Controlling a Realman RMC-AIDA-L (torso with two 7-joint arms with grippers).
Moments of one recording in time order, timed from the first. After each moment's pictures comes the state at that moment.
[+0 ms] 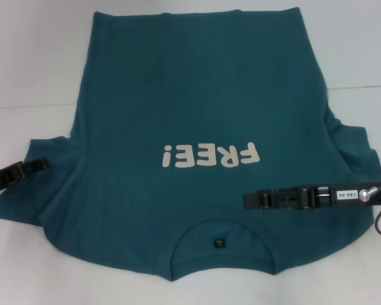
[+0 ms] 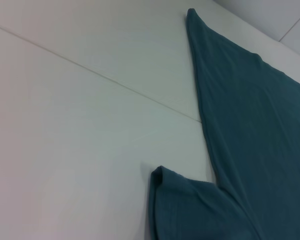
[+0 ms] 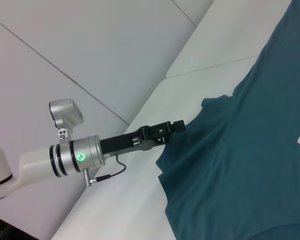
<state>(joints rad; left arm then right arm) -0.62 -2.06 0.52 0.52 2.18 0.81 -2.11 0.58 2.02 -0.69 -0.62 -2.05 -1.62 2.01</state>
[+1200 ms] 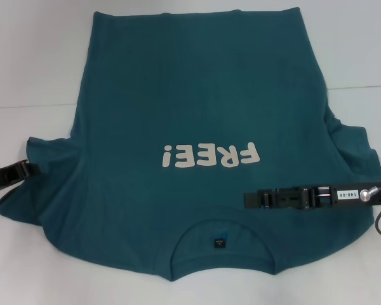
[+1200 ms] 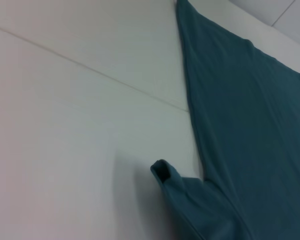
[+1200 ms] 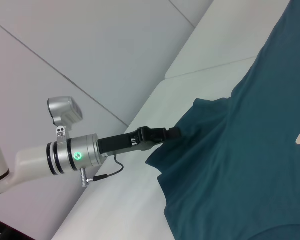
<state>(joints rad) -0.63 -2.06 0.54 0.56 2.24 0.85 -2.17 0.58 2.02 -0.69 -0.62 -2.05 -1.62 2.01</state>
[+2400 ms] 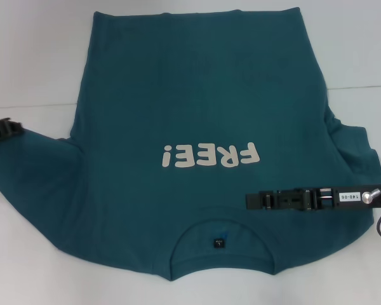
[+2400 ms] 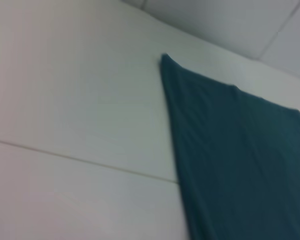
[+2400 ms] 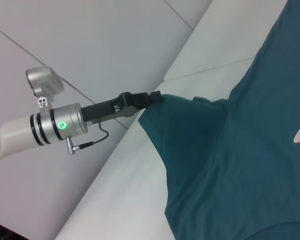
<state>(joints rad) -0.69 -2.01 0.55 0.68 2.32 0.93 -2.25 0.57 2.03 -0.68 -0.62 -2.05 -1.63 2.01</state>
